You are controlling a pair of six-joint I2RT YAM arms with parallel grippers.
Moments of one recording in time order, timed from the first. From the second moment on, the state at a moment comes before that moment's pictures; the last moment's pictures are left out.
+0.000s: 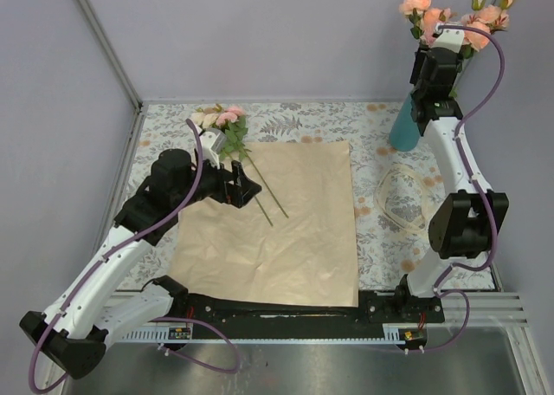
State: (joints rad) left arm -0.54 0.90 1.02 -0.49 0.27 -0.30; right arm 0.01 1.73 1.67 -0.02 0.45 -0.06
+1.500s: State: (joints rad) left arm -0.43 1.77 1.41 -0.51 -0.11 -0.77; right arm 0.04 0.62 0.84 -0.38 -0.20 0.49
